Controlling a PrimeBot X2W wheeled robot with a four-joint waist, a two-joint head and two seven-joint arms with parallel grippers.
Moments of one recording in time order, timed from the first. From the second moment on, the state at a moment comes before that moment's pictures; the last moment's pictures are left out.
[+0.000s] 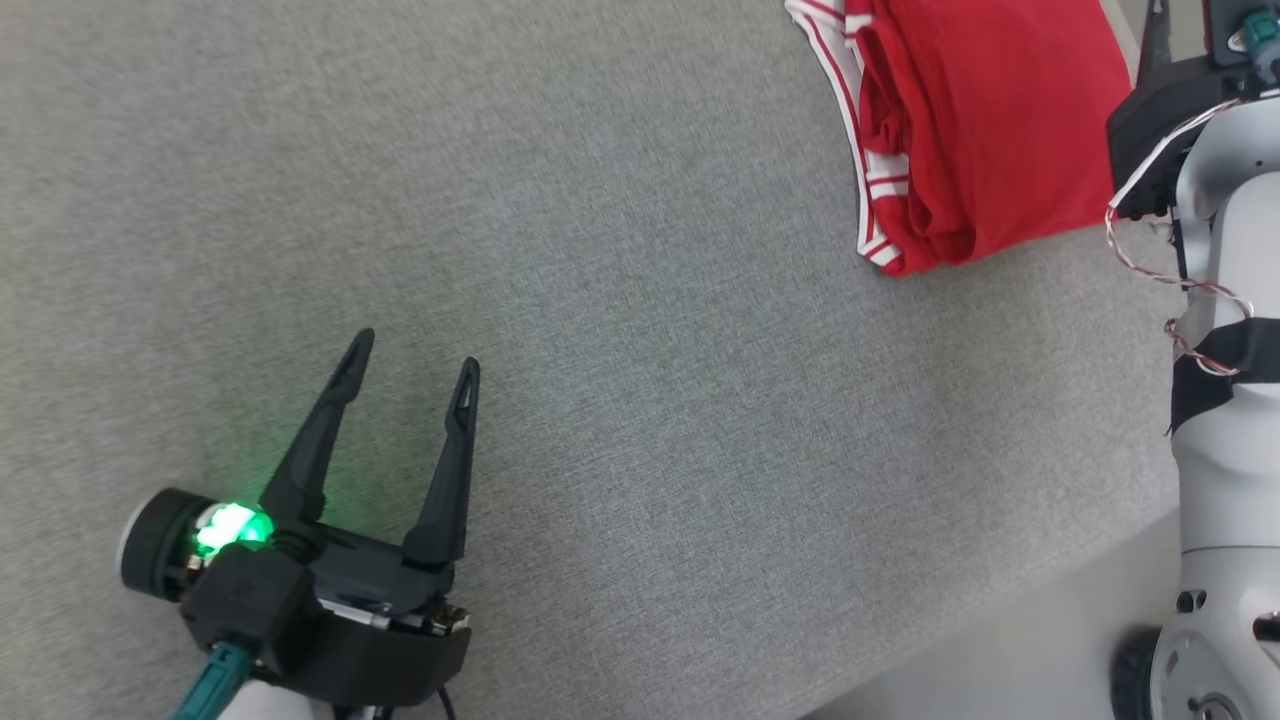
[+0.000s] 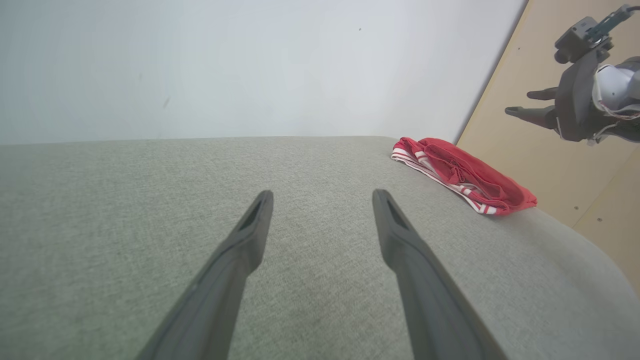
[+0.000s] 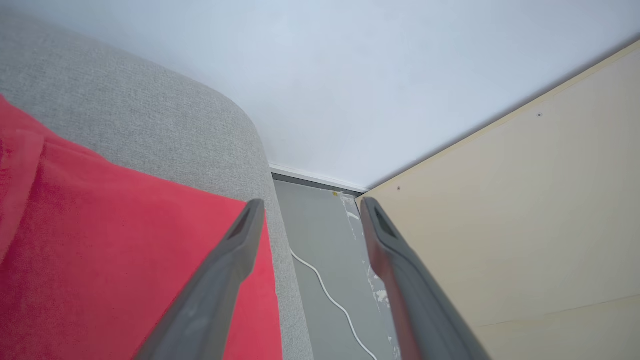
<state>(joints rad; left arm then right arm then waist) -0.23 0.21 -0.24 -0.15 -0.18 -0.10 -0.23 -0.99 -0.25 -0.24 0.59 -0.57 0.13 0.16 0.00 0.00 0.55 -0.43</state>
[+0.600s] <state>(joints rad) -0.03 0.09 -0.14 -0.02 -0.21 -0.06 -0.26 -0.54 -0.26 0.00 0.42 -0.06 0.13 -0.05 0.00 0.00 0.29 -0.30</state>
